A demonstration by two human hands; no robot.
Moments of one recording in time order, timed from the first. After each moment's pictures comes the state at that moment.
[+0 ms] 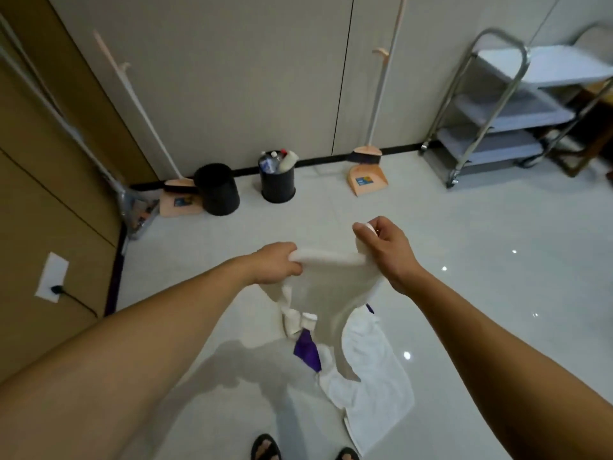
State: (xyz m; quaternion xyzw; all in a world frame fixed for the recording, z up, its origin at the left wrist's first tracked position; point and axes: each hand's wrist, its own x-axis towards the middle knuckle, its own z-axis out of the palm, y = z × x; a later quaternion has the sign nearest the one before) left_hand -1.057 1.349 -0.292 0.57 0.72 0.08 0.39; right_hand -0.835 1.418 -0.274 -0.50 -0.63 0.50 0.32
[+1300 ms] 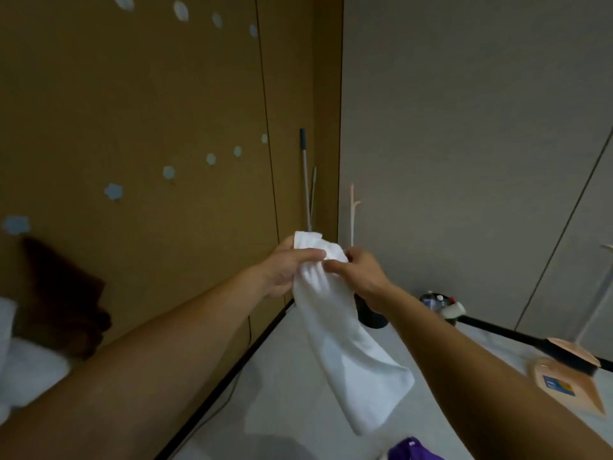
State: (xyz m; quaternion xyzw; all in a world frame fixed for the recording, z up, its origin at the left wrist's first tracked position) left_hand -1.082 1.183 -0.065 0.16 0.65 0.68 0.30; right_hand -1.011 1.332 -0.098 -0.14 -0.80 0.57 0.12
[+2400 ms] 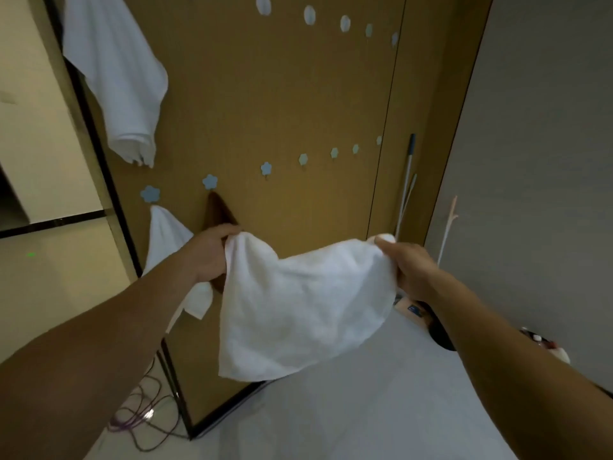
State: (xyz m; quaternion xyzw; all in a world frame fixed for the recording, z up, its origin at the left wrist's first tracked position) left_hand -1.061 0.797 -0.054 0.02 0.78 0.62 0.03; right_hand -1.014 1.145 -0.064 -0.17 -0.69 0.70 0.03
